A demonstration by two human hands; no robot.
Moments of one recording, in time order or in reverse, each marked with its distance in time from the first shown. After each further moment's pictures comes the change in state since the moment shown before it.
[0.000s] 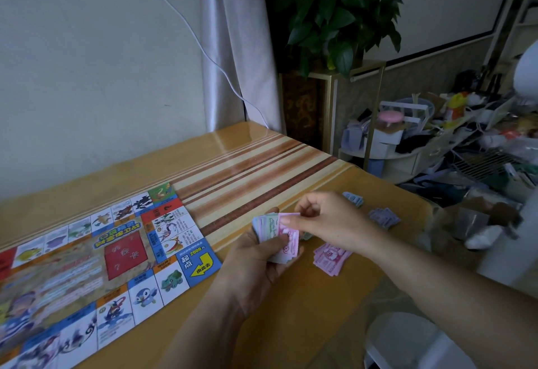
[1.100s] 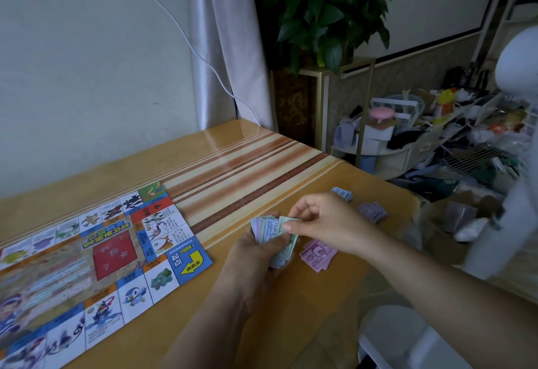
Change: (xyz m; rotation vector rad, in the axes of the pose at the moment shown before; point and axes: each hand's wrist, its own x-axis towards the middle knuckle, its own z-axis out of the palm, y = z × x) left_hand 0.001 -0.012 0.012 0.205 0.085 0.042; right_hand -0.013 0.007 -0.005 -0.055 -0.011 0.078
